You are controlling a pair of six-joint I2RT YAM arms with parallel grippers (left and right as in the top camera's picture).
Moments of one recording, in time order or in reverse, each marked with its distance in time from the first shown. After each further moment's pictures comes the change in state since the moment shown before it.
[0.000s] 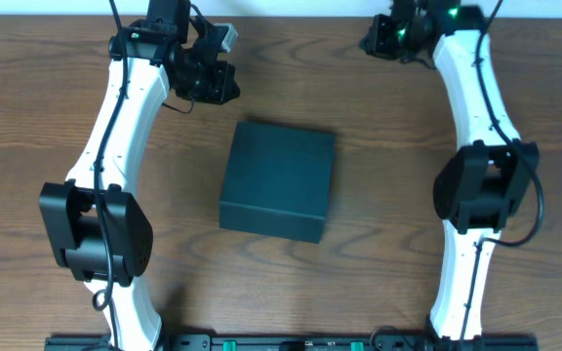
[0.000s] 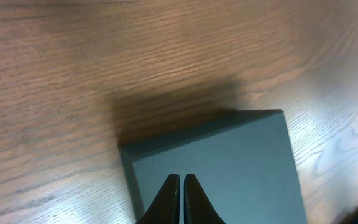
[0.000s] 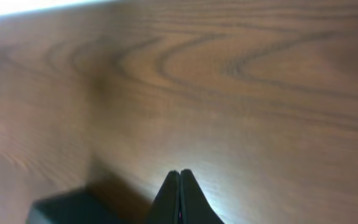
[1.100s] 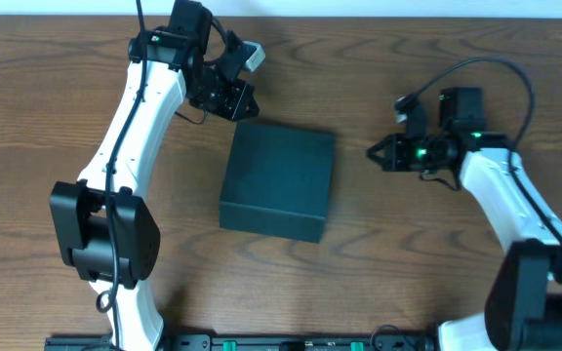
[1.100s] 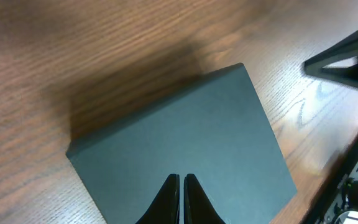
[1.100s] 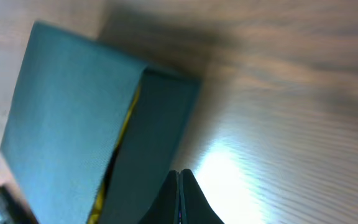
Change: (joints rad) left arm -0.066 0.000 -0.017 -0.105 0.085 0.181; right arm -0.045 -0.698 -1.295 0.444 -0.205 -0.106
